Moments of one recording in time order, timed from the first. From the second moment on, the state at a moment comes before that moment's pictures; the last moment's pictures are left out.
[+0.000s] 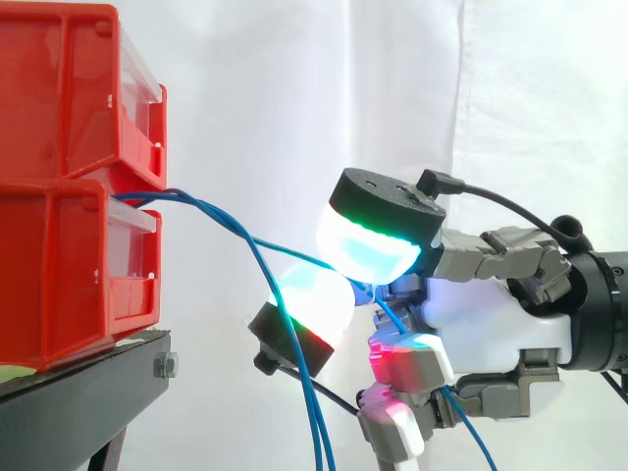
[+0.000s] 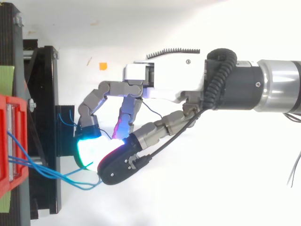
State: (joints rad) arm 0.09 -2.33 -1.19 -2.78 -1.50 -0.08
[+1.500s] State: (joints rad) arm 0.11 -2.21 -1.20 -3.07 -1.47 -0.14
